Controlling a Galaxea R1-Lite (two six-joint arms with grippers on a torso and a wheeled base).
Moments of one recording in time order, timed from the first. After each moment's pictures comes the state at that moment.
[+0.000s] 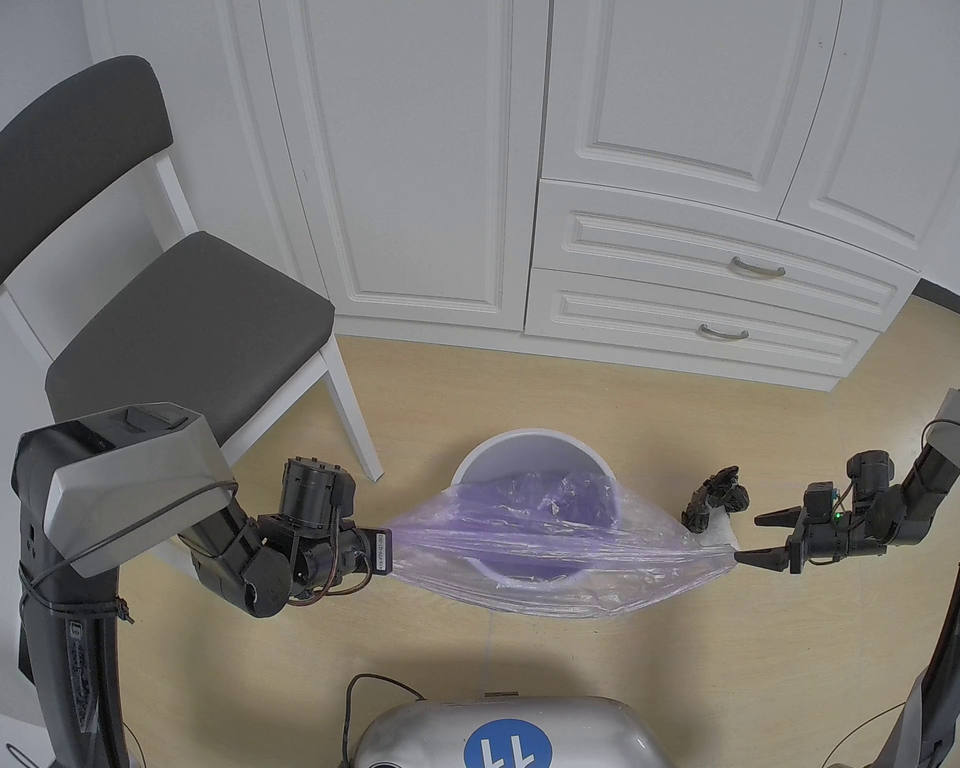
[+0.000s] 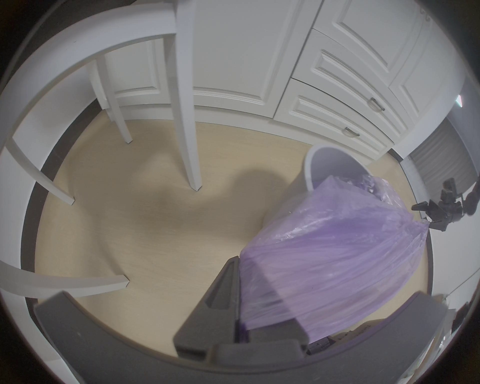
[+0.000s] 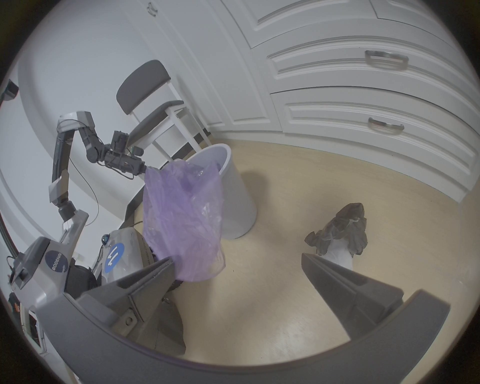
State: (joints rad) left arm -0.38 2.31 -0.87 -0.78 0.05 -0.22; right arm -0.30 2.27 -0.85 -0.51 0.93 -0.68
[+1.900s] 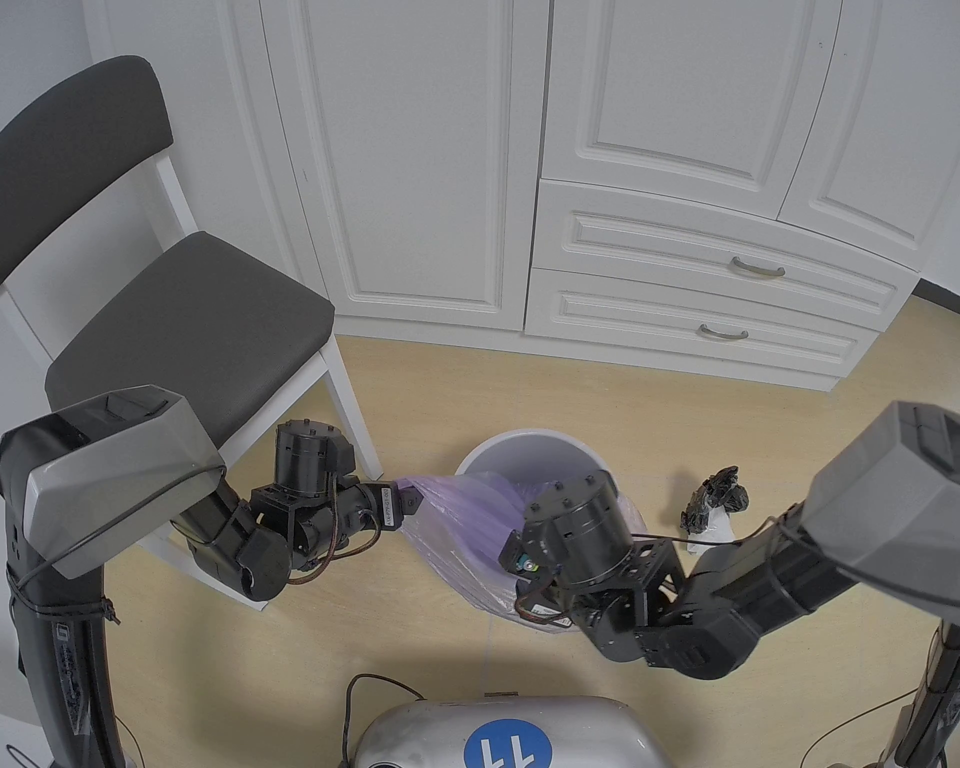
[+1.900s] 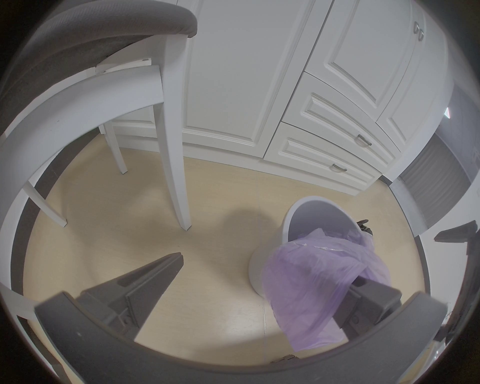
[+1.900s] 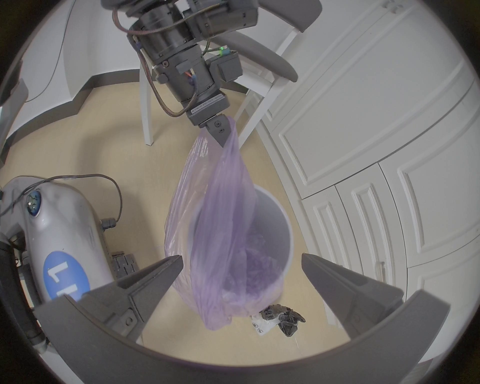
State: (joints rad) left arm -0.39 2.26 -0.92 -0.88 0.04 -0.23; right arm 0.86 2.10 -0.97 -0.53 -0.56 -0.65
